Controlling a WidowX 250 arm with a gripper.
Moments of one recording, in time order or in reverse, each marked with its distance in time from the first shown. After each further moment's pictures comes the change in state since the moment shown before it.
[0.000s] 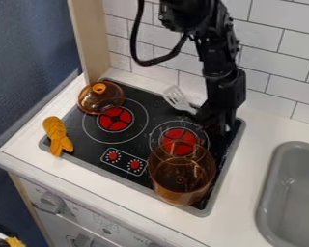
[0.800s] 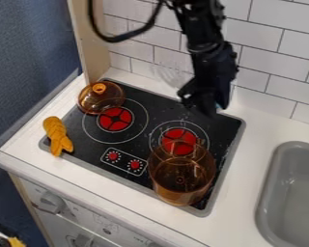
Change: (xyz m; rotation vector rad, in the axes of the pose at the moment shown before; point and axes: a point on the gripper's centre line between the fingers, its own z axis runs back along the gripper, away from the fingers) arm 0.009 -0.016 0.055 0.042 -0.014 -0.170
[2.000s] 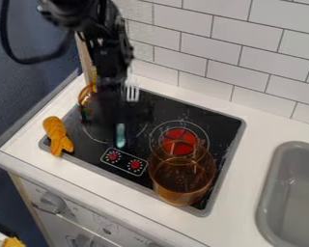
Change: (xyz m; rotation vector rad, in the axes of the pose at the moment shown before) arm -0.069 -0.126 0.011 -0.252 -0.025 -0.648
